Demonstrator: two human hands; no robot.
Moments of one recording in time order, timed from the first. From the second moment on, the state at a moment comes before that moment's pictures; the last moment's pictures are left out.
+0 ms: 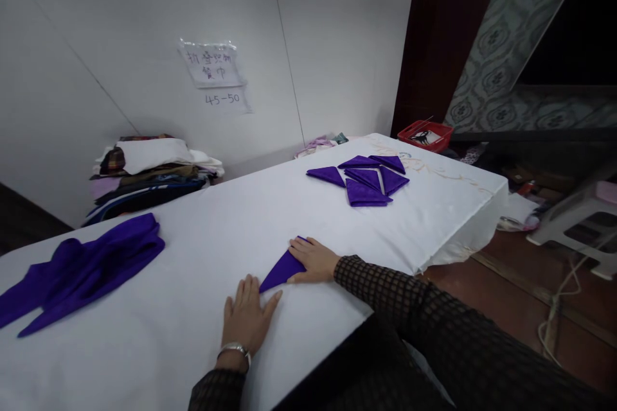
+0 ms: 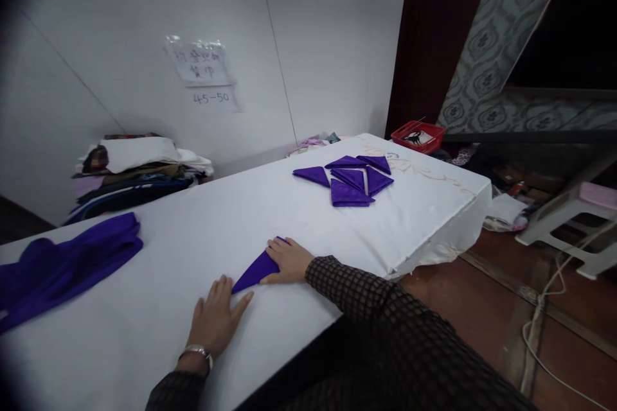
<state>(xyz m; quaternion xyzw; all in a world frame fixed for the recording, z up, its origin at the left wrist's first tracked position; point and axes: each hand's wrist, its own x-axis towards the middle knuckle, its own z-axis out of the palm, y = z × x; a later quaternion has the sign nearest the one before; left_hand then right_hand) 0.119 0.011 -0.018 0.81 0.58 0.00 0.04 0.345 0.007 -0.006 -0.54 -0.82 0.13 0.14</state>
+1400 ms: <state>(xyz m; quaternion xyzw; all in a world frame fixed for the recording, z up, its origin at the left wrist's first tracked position) 0.133 0.037 -0.007 0.84 0.54 0.01 0.03 0.345 0.009 -0.013 -0.53 -0.83 0.09 0.15</state>
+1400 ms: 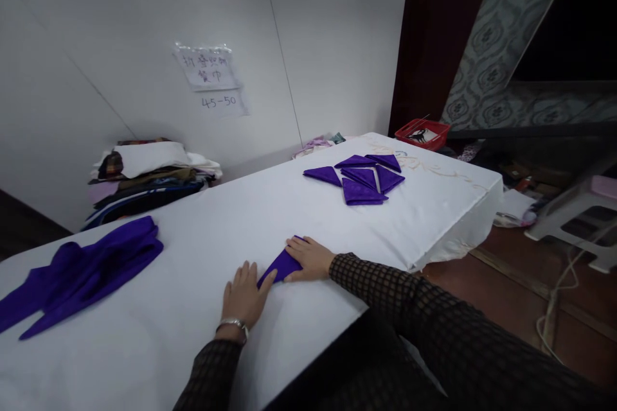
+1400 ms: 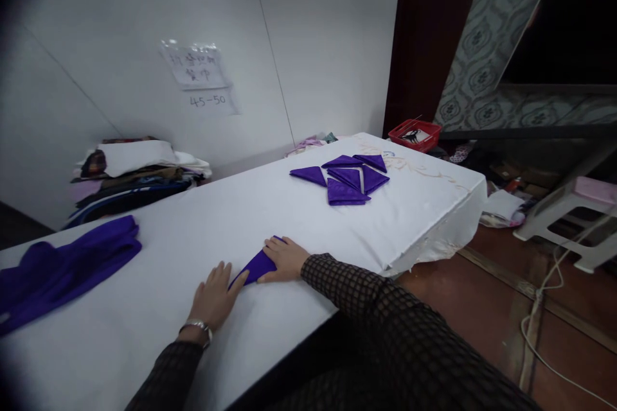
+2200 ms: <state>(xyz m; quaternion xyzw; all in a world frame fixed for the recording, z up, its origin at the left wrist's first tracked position) 0.149 0.032 -0.026 0.87 0.49 0.01 0.05 0.345 0.007 -0.013 -0.53 -0.83 0.08 0.14</state>
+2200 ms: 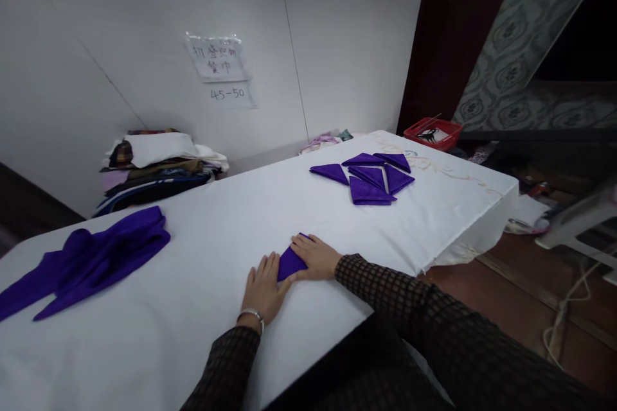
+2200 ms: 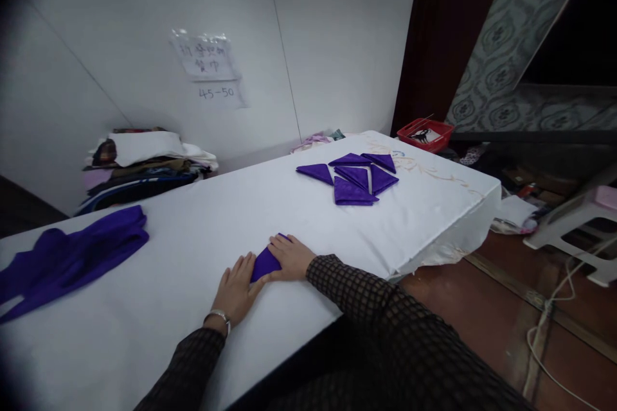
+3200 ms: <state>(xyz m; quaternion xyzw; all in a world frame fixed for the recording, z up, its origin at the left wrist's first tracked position) 0.168 0.034 -0.024 0.86 0.51 0.02 0.05 0.345 0.007 -0.014 -0.52 -0.84 0.07 0.16</state>
